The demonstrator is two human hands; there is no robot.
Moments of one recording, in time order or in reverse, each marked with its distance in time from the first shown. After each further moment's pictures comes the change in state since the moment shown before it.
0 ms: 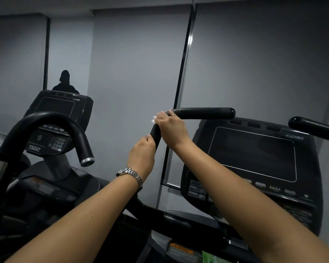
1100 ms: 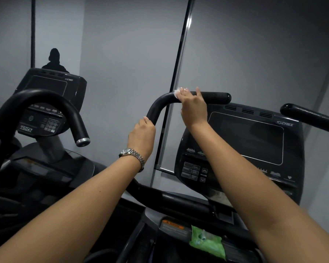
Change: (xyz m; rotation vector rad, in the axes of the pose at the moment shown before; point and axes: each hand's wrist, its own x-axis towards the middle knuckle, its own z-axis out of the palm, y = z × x) left_hand -0.010 0.014 -0.006 0.114 -0.062 -0.026; right_hand -0.022 0.046 -0.021 -0.071 0.089 0.225
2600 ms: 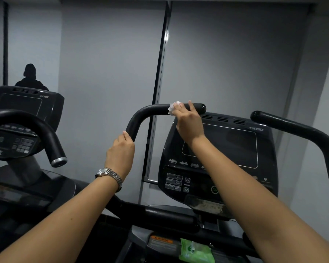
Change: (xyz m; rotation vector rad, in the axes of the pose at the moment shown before) left_hand -0.002 -0.003 0.008 0.039 -0.008 0.032; right_hand -0.022 0.054 -0.008 -0.042 0.200 -0.111
